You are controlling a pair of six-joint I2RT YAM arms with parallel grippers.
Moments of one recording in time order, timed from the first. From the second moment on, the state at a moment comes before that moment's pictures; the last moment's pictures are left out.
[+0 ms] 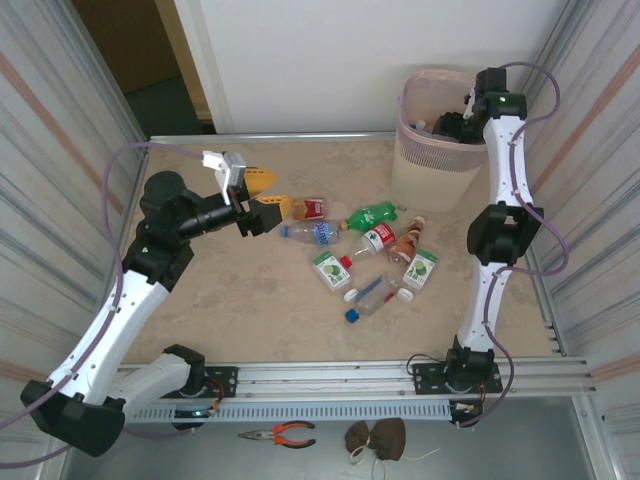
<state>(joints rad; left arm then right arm) -0.39 0.99 1.05 -0.07 0.73 -0.21 -0.08 2.26 2.51 -1.27 -0.12 0.24</state>
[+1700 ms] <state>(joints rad) -0.23 1.79 1.34 -0.48 0.32 -1.25 -0.07 1.50 2.09 -1.18 -0.09 0.25</state>
